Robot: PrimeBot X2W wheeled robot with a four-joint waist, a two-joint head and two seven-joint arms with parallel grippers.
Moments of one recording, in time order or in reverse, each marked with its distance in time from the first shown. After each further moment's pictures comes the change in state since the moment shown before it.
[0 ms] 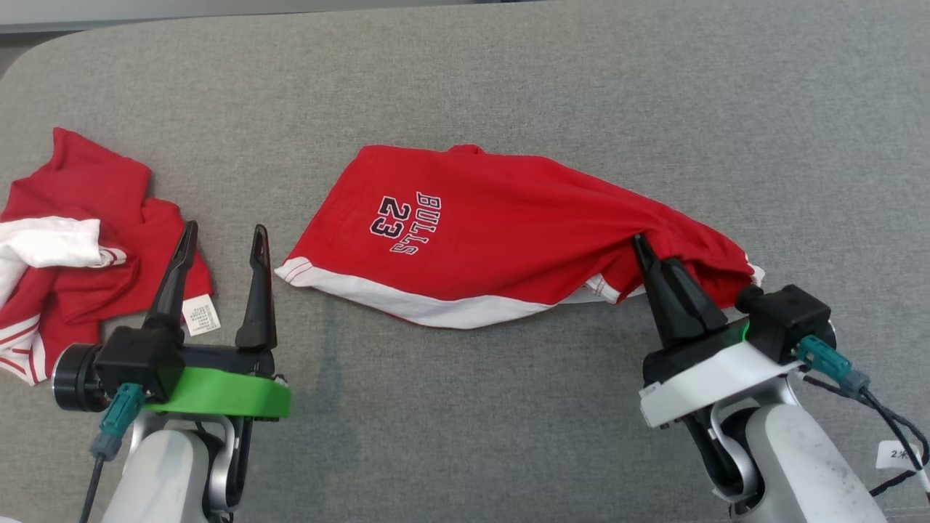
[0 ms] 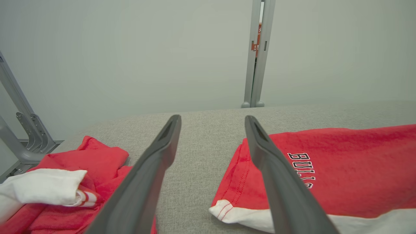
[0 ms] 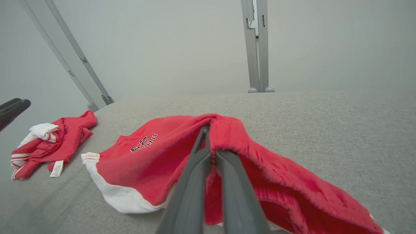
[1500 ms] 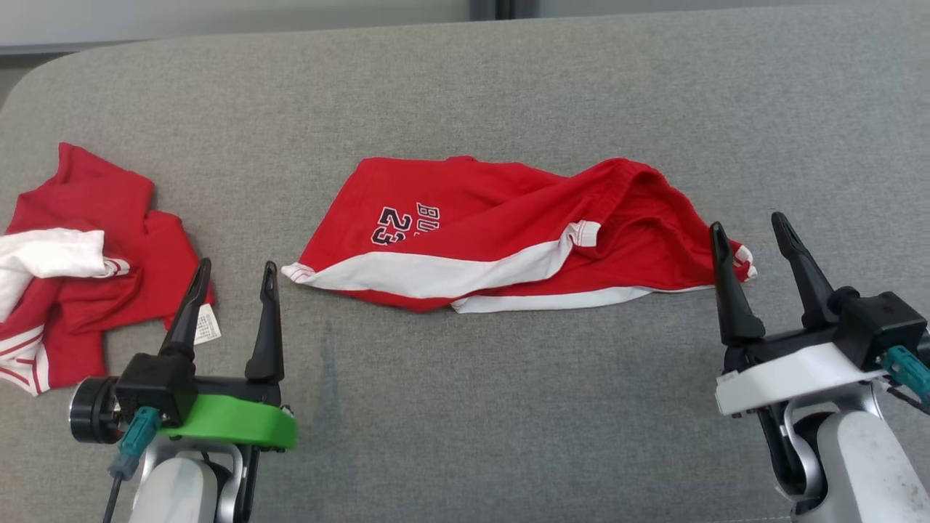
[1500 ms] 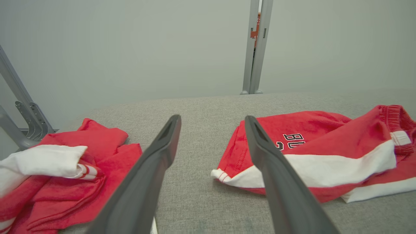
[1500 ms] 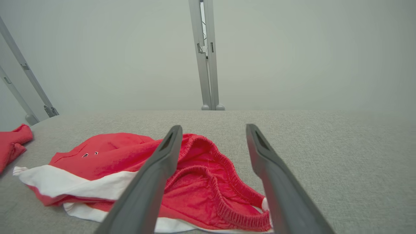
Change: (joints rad) left arm 0.052 -0.077 0.078 0.054 0.086 -0.078 0.001; right arm 0.041 -0.018 -0.203 -0.026 -0.087 0.000 -0.019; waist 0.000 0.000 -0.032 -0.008
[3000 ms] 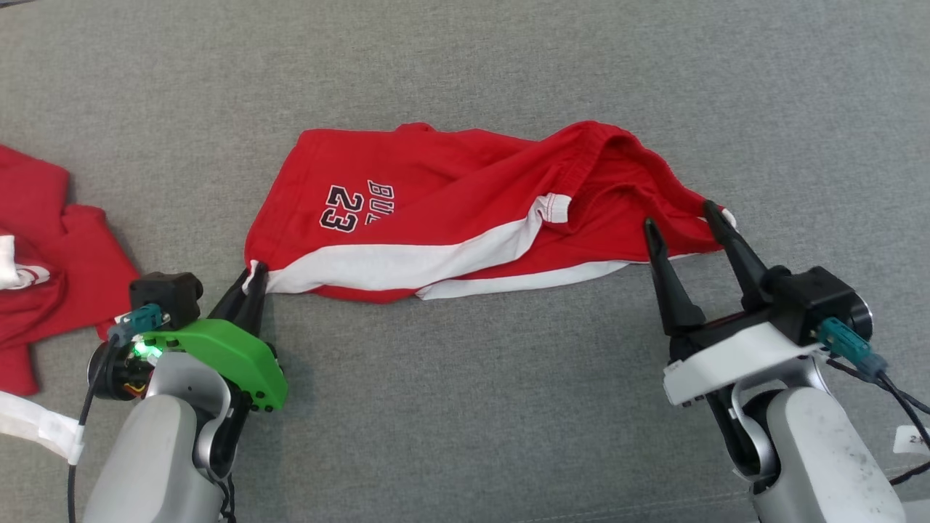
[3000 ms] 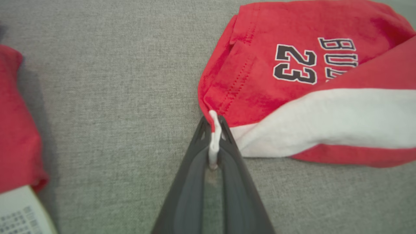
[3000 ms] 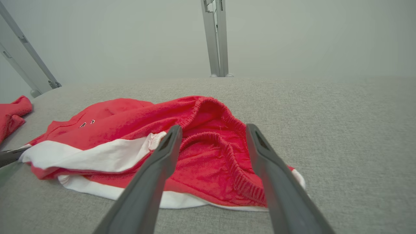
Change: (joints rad) left arm -0.206 0.053 -0.051 0.290 -0.200 -0.078 0.323; right arm -0.065 0.015 0.111 0.030 0.003 0.000 0.041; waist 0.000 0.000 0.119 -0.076
